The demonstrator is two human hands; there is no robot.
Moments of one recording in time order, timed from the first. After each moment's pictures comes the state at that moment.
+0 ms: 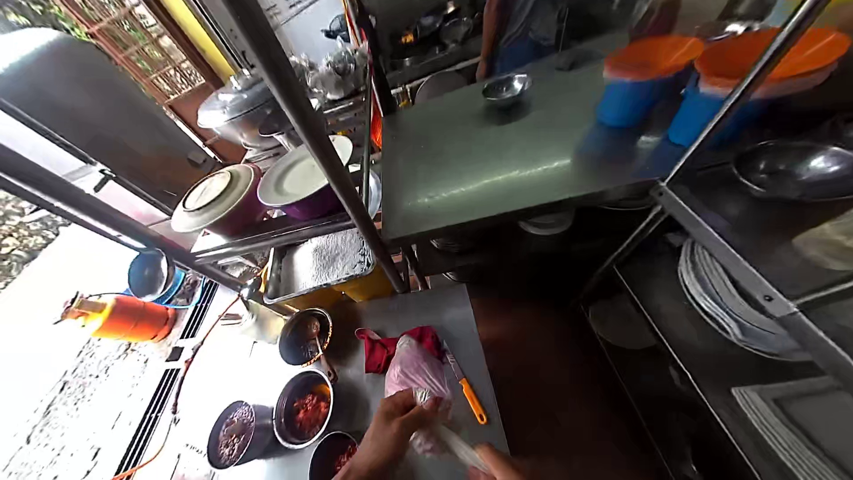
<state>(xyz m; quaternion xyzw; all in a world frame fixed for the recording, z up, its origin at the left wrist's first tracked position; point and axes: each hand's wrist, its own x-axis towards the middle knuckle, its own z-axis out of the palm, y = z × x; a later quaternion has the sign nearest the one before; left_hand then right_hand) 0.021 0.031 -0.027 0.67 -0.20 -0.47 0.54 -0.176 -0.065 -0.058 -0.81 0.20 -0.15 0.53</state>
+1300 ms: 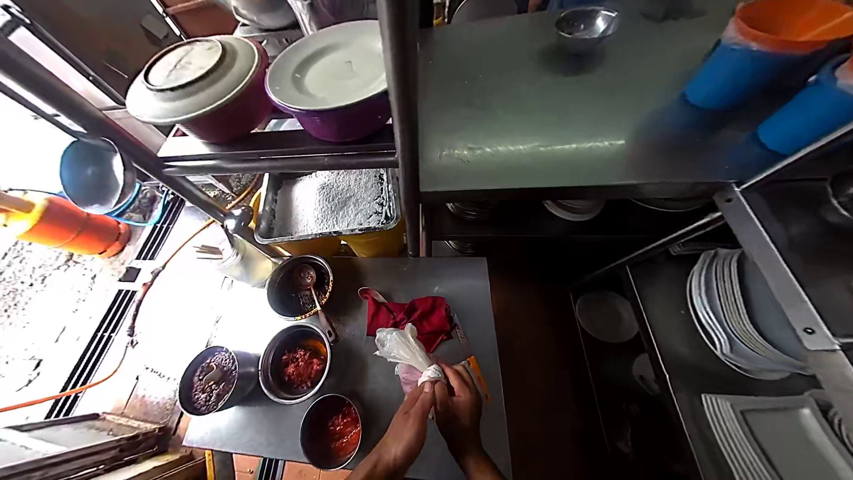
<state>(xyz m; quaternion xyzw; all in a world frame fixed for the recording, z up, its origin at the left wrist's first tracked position) 0.023 0.067 -0.104 0.67 -0.10 -0.52 0.52 -0.044 -0.021 -0.185 -0.75 0.38 -0.30 0.44</state>
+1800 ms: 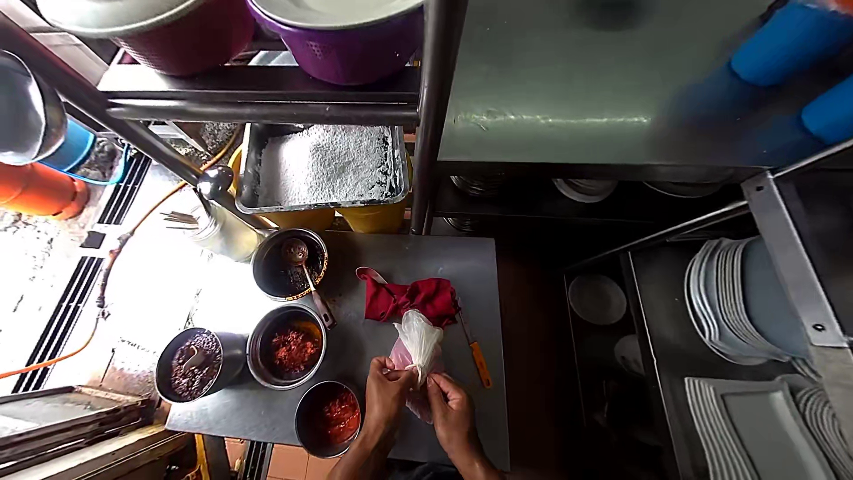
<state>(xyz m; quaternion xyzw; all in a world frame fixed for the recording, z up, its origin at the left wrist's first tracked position) 0.051 0.071 -0.147 0.69 0.16 -0.39 0.59 -0.052 0.004 -0.187 -0.68 0.40 -0.16 0.60</state>
